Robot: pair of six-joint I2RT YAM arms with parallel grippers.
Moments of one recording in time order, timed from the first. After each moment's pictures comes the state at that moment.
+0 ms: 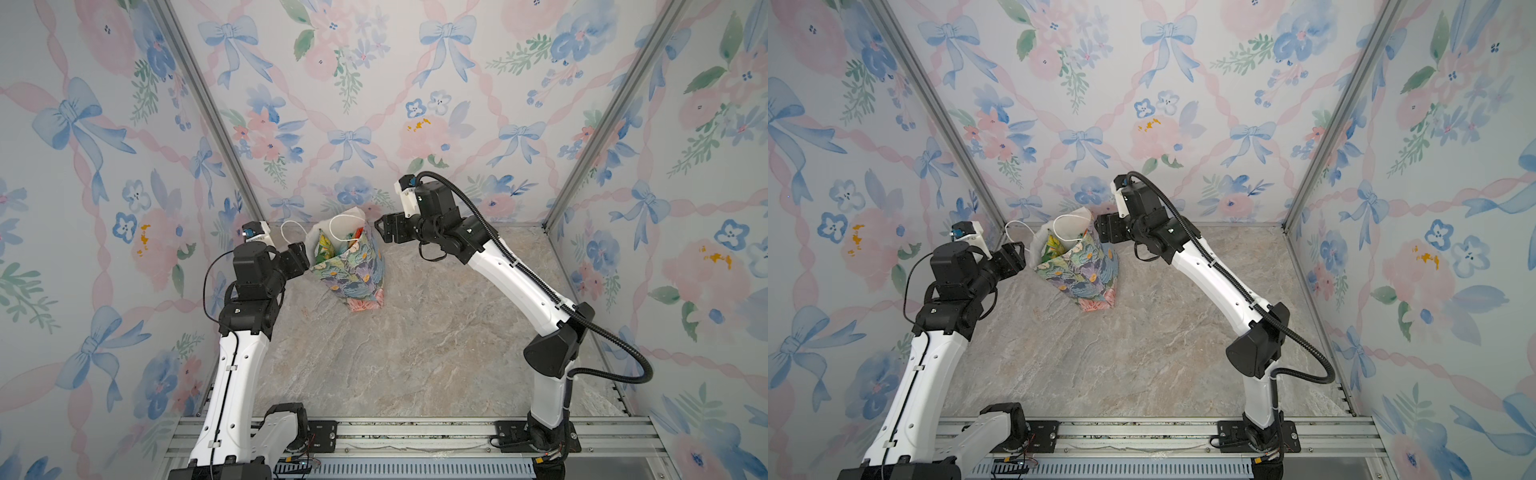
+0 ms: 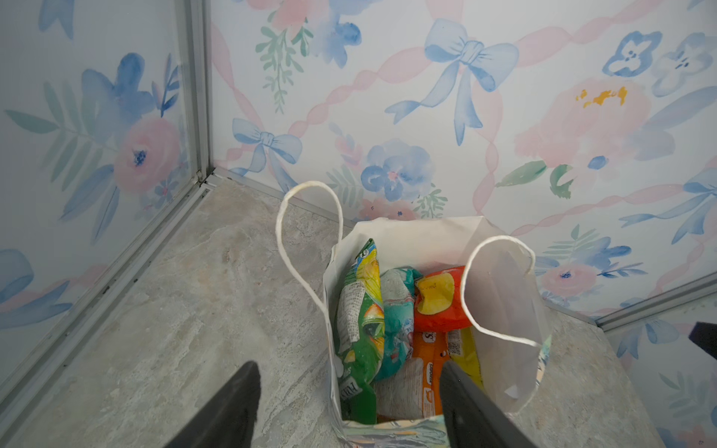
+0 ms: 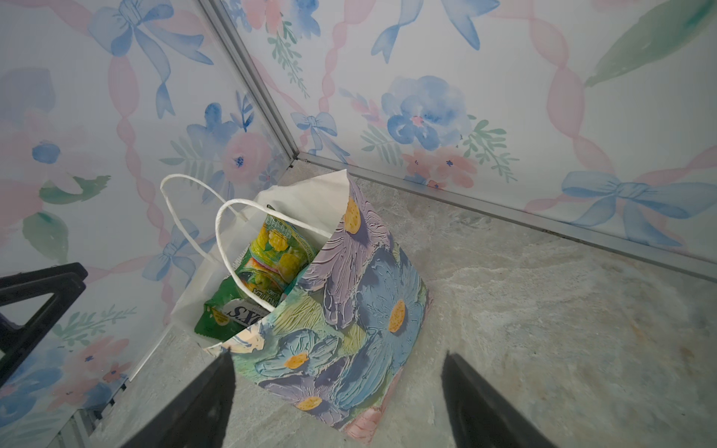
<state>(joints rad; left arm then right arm) 0.10 1.01 1.06 -0.40 0.09 -0.39 0.75 2.00 2.27 -0.74 0.01 0.30</state>
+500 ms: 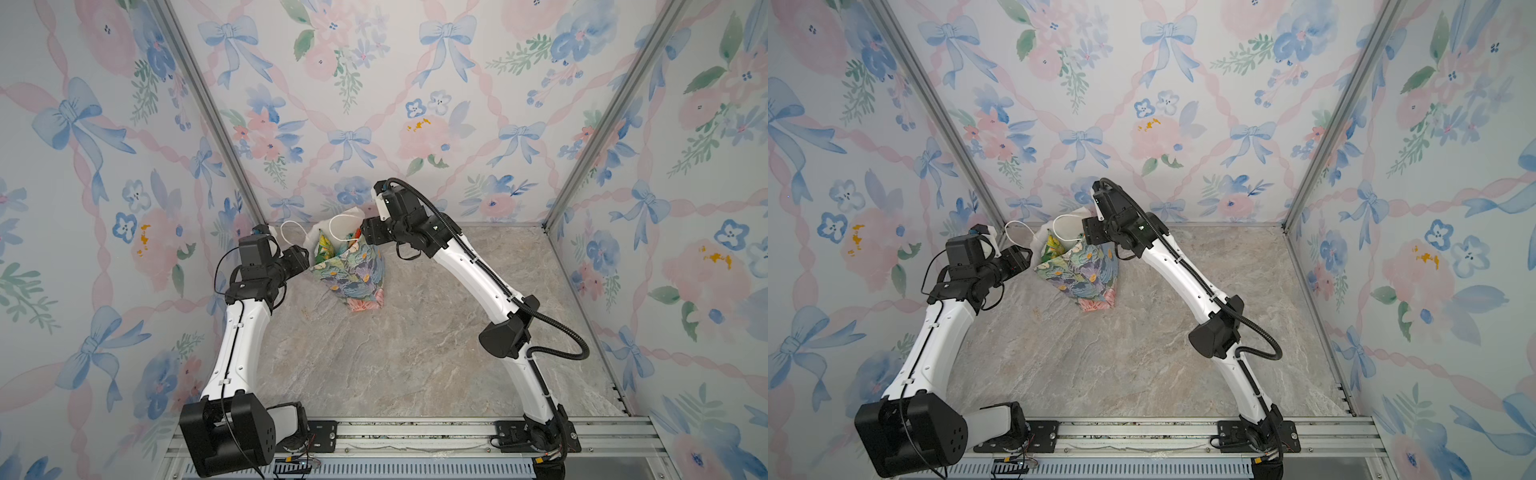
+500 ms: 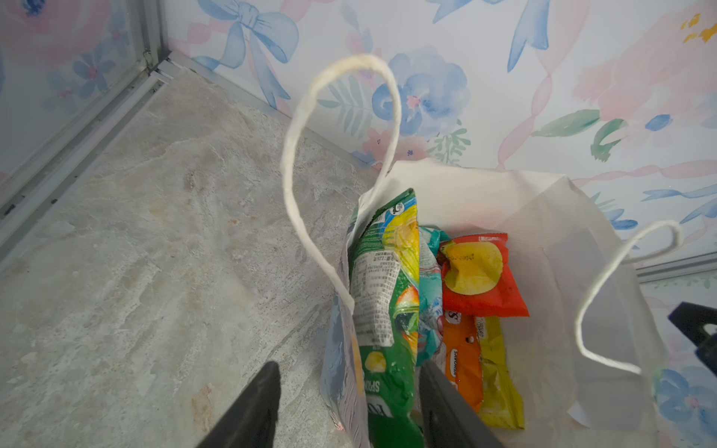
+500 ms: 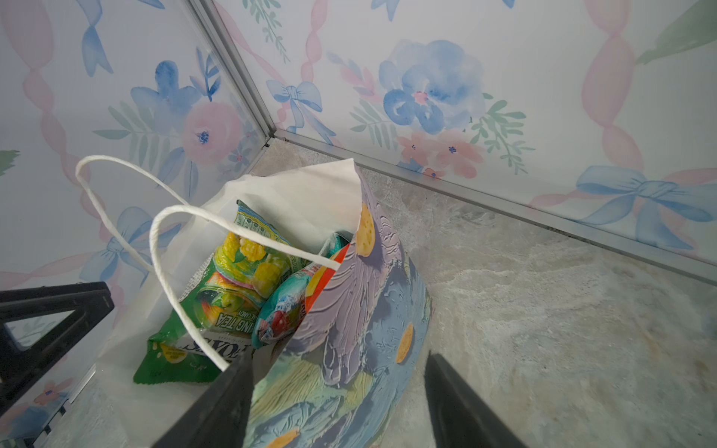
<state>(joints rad) 0.16 1.24 1.10 -0.41 0.30 -0.43 0.79 2.32 2.68 -0.93 0.10 0.29</state>
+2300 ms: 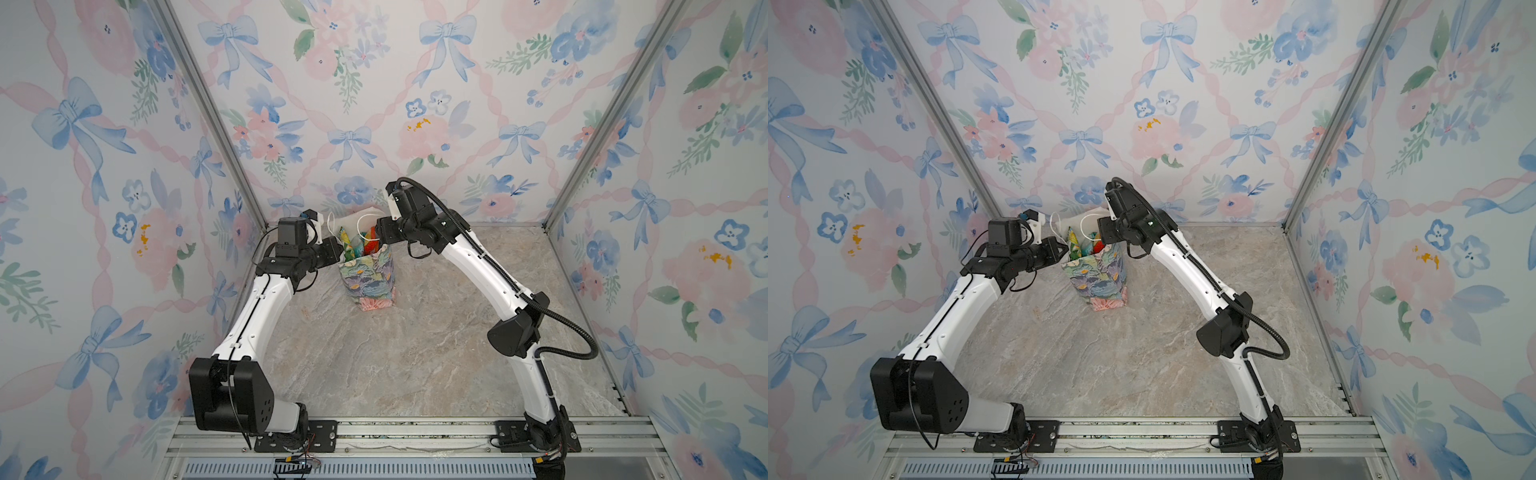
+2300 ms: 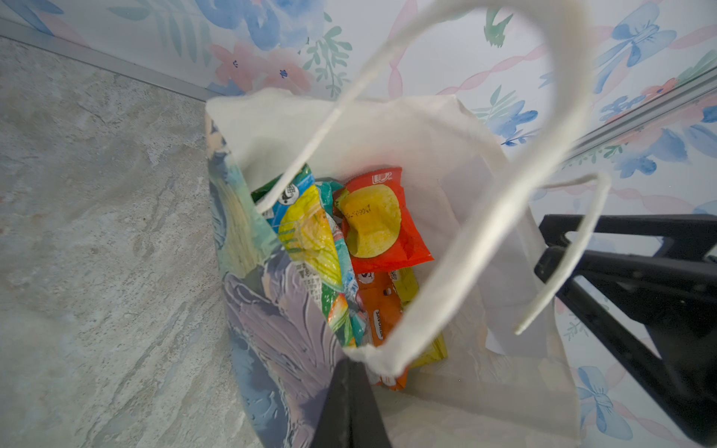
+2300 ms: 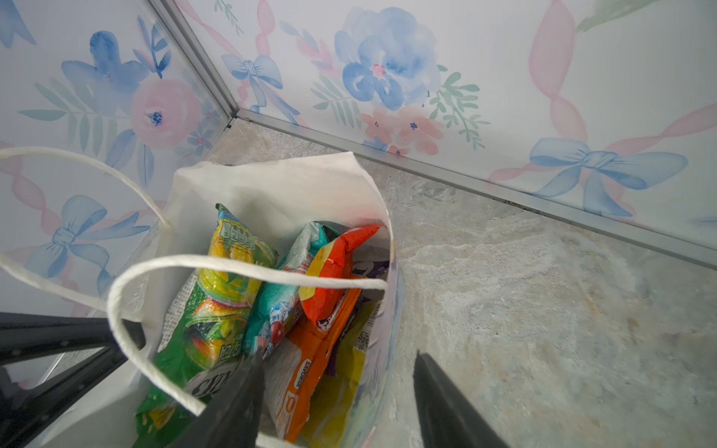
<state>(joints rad) -0.07 1.42 1.26 -0.44 0.42 -0.41 0.72 2.25 2.56 -0.95 0.11 0.27</state>
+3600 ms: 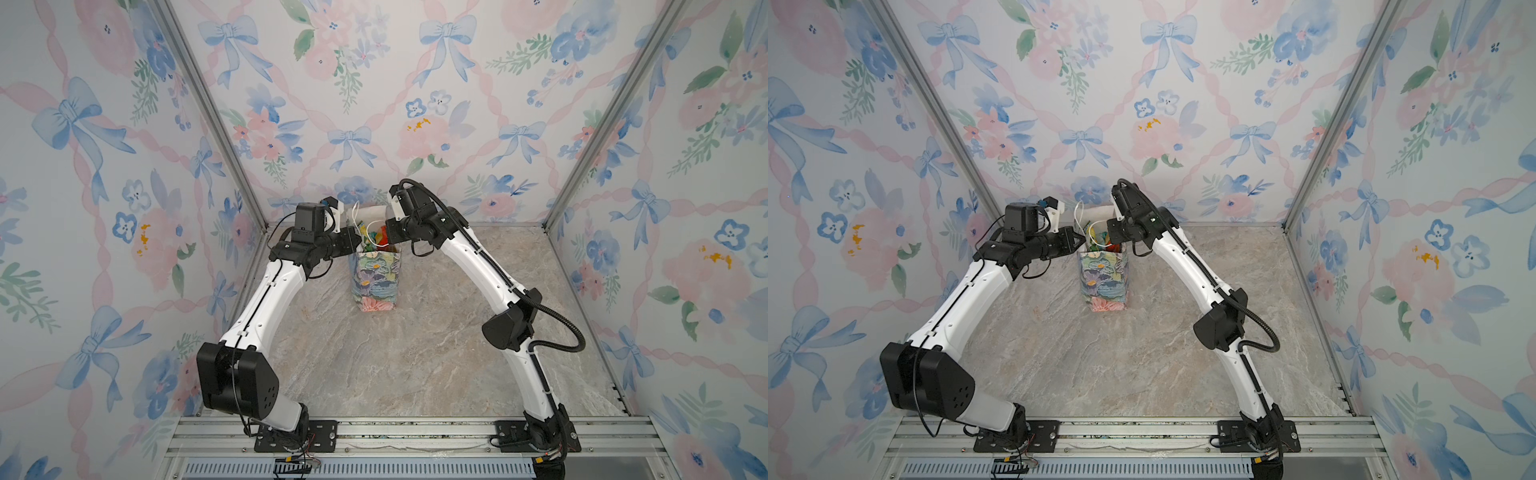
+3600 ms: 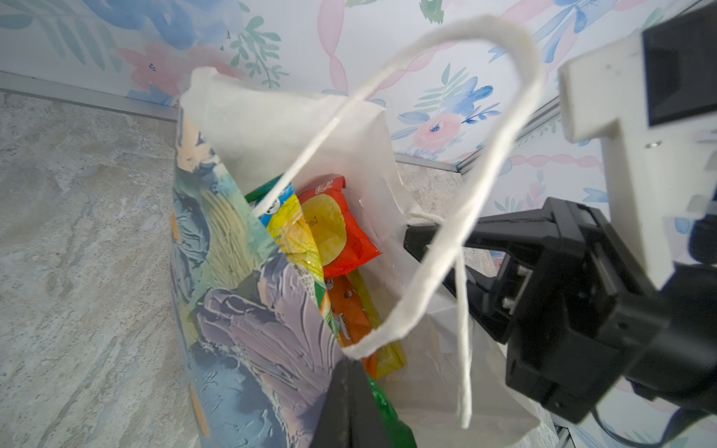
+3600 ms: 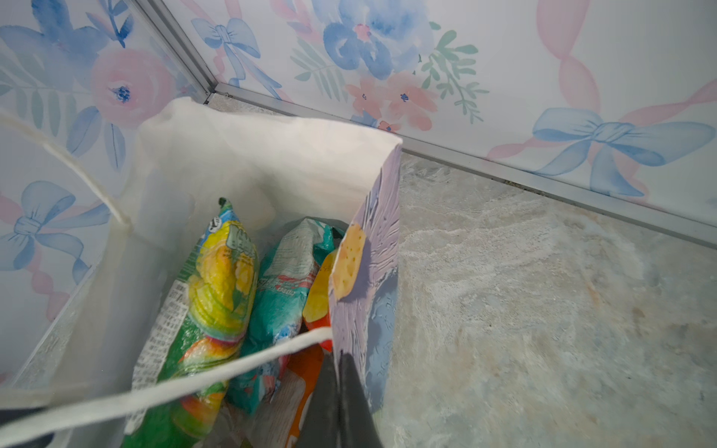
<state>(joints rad) -0.20 1.51 1.45 -0.52 0.42 -0.41 0.69 2.32 2.63 -1.00 0.05 0.25</state>
